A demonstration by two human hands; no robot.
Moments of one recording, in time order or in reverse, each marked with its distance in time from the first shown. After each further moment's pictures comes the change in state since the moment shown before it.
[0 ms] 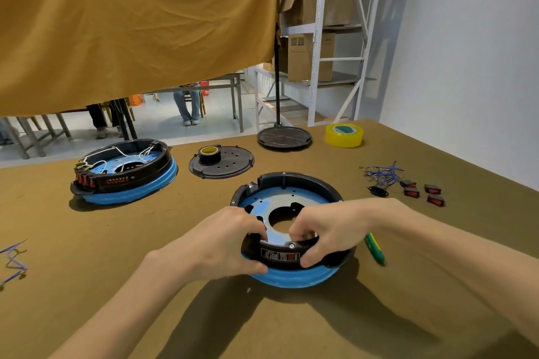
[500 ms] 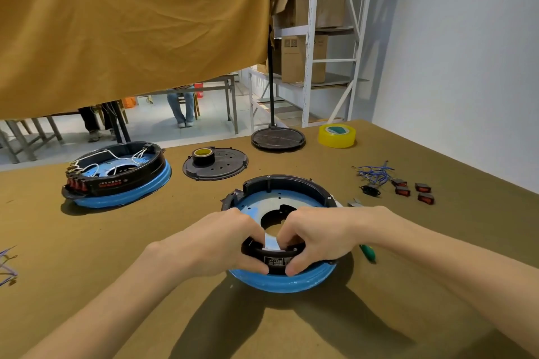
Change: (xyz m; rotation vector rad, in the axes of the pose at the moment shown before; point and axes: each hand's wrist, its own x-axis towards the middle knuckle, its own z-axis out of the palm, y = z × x) left_hand 0.009 0.010 -0.009 0.029 -0.156 -0.006; right_hand -0.001 -0.009 0.012 -0.037 0.068 -0.047
